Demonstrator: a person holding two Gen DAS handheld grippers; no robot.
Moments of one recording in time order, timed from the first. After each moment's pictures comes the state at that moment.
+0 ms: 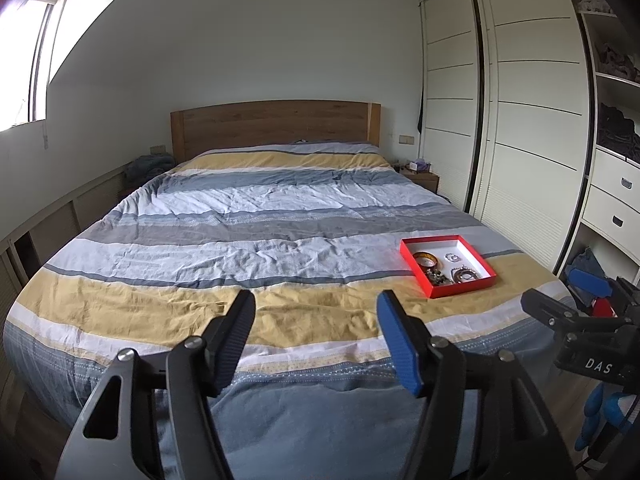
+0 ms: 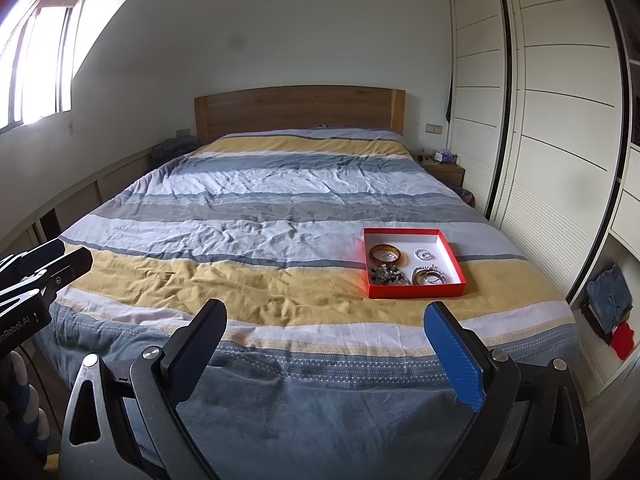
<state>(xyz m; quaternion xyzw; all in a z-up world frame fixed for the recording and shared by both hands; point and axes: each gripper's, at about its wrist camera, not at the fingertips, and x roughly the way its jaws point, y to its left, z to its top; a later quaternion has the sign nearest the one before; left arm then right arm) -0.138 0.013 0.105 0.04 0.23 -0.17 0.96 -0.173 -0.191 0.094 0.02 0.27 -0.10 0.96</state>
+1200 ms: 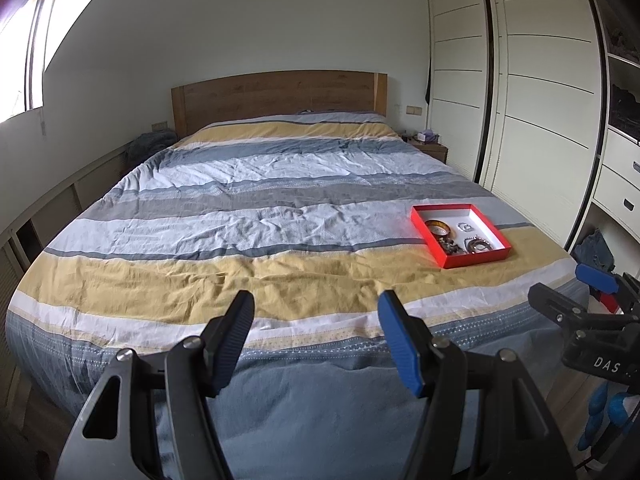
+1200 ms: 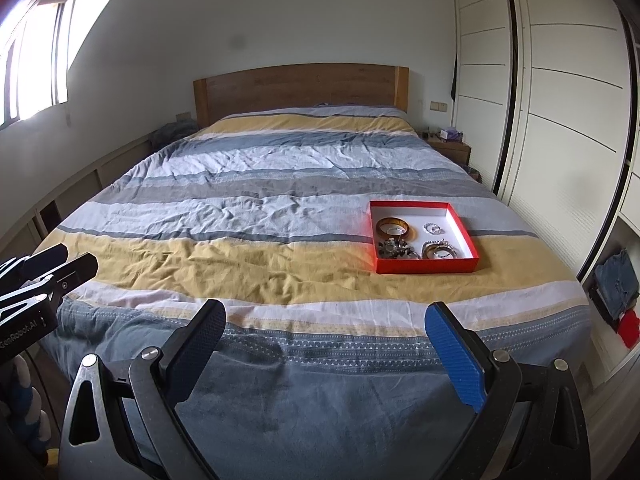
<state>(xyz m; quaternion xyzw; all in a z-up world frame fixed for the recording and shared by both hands) -0.118 0.004 0.074 0.05 0.28 -0.15 0.95 -0.158 -0.195 0.064 0.04 0.31 -0.10 0.95</state>
